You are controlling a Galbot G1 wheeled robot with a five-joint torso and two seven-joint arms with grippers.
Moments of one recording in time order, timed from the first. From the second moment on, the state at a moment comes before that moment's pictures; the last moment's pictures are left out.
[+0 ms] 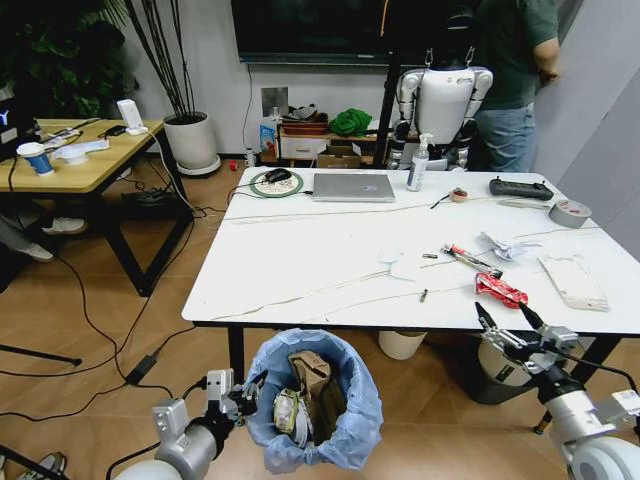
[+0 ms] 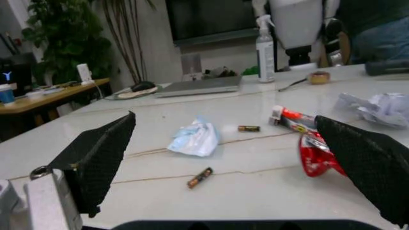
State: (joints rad) left arm 1.72 -0.94 -0.37 -2.25 -0.94 0.29 -0.25; right arm -1.68 0.99 0.73 2.01 0.76 0.17 -0.19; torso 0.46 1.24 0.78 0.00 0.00
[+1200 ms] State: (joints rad) left arm 1.88 -1.00 -0.52 -2.29 -0.91 0.29 -0.23; right arm -1.06 0.79 0.09 1.92 1.05 -0.31 0.56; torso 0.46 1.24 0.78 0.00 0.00
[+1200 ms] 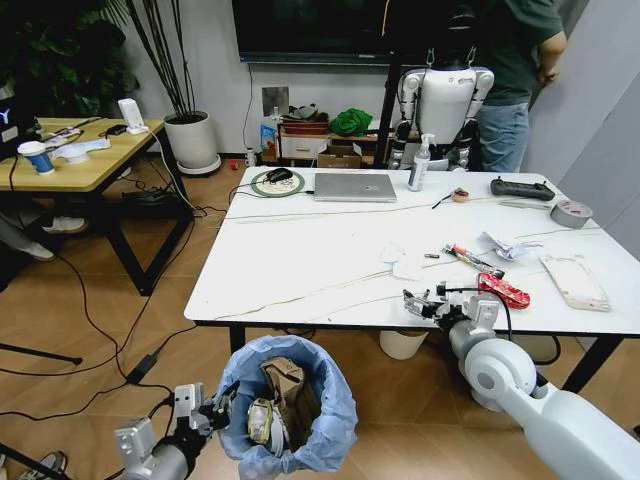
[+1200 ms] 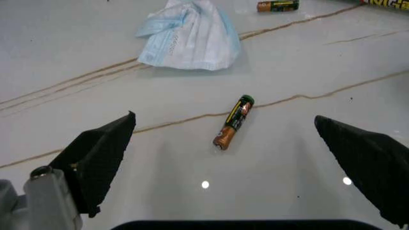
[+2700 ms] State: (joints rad) left arm 1.84 -1.00 -0.51 -2.27 -0.92 0.29 -0.24; right arm -1.03 0.78 0.05 1.86 1.00 -0.31 0.54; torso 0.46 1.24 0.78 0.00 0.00
